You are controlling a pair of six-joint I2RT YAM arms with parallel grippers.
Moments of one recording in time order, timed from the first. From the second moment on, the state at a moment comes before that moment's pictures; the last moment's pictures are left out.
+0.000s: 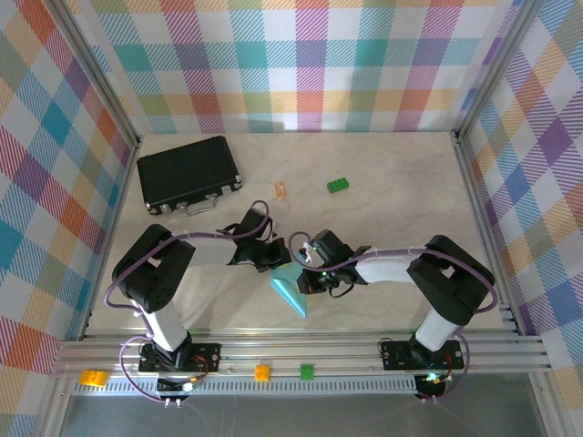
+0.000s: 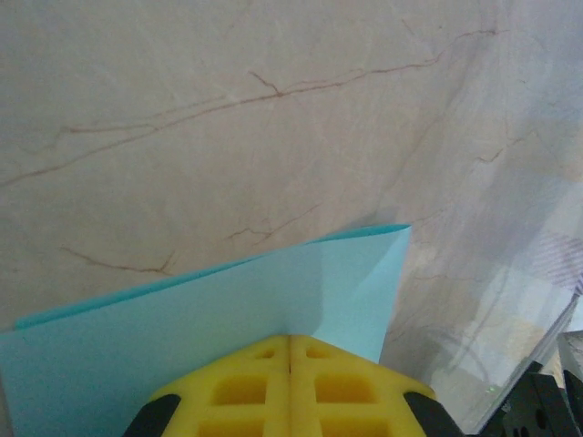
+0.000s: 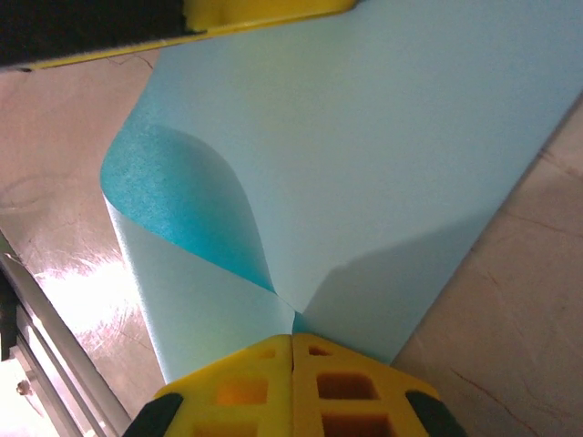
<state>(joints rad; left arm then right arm) -0.57 1.74 0.80 -0.06 0.48 -0.83 0.84 1.65 0.70 -0.07 -0.45 0.56</state>
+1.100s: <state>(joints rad) -0.71 1.32 0.39 0.25 0.40 -1.24 0.84 1.69 0.73 -0.04 -0.43 0.61</state>
